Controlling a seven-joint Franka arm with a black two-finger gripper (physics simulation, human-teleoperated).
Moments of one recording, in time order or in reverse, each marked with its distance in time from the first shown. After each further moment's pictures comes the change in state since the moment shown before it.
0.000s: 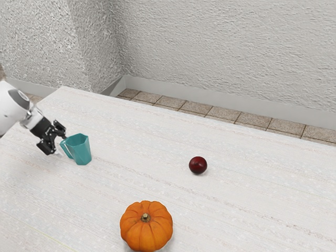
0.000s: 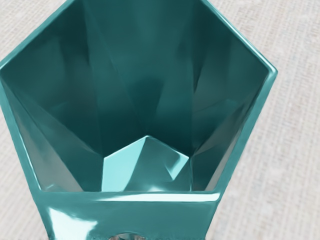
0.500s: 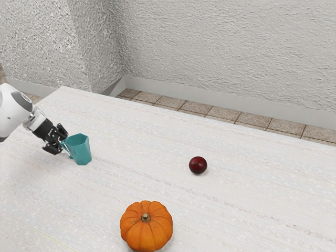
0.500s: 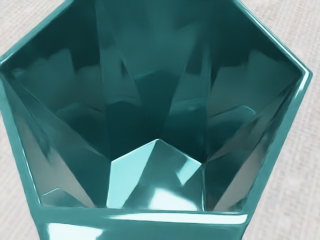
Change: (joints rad) arm -0.006 0.004 -0.010 -0.017 -0.023 0.043 -0.015
